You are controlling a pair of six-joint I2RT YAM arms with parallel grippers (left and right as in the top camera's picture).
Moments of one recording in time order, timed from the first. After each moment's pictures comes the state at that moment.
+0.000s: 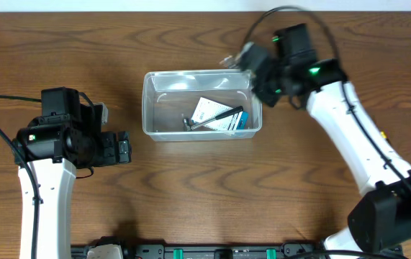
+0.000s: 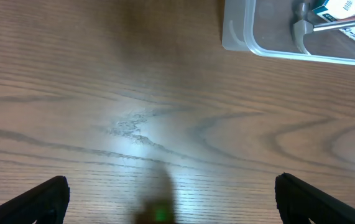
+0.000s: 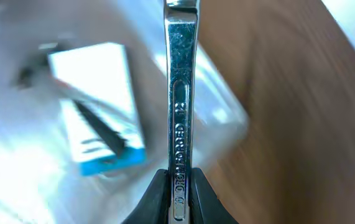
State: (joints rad) left arm 0.13 1.22 1.16 -1.28 0.15 0.02; right arm 0.37 1.72 1.50 -0.79 -0.22 -0.65
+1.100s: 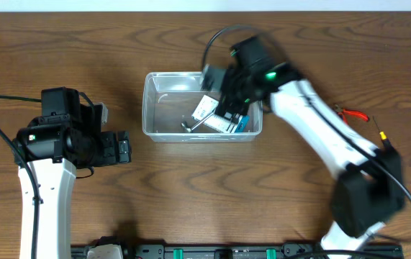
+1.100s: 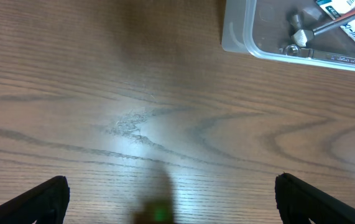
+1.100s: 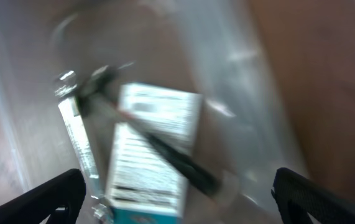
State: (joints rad) left arm 0.13 1.22 1.16 -1.28 0.15 0.01; right arm 0.45 1.82 1.55 -0.74 -0.26 -0.64
